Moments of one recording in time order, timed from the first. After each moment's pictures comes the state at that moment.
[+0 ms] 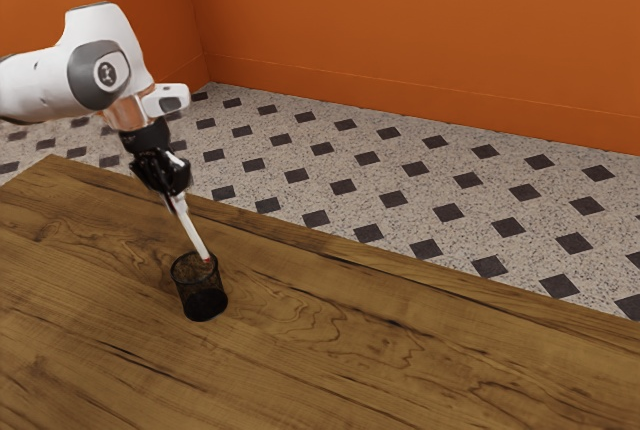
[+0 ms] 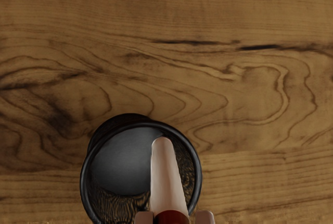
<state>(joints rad) -0.08 0.01 0.26 -1.98 -0.21 1.92 0.32</state>
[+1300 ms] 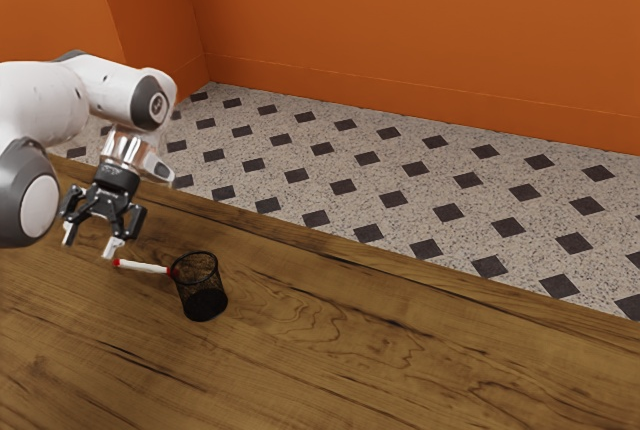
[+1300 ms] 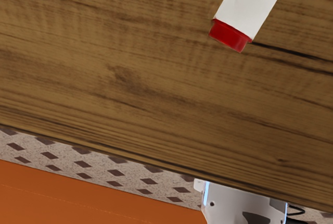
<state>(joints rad) 0.02 0.59 0.33 -1.46 0.12 1.10 0.11</state>
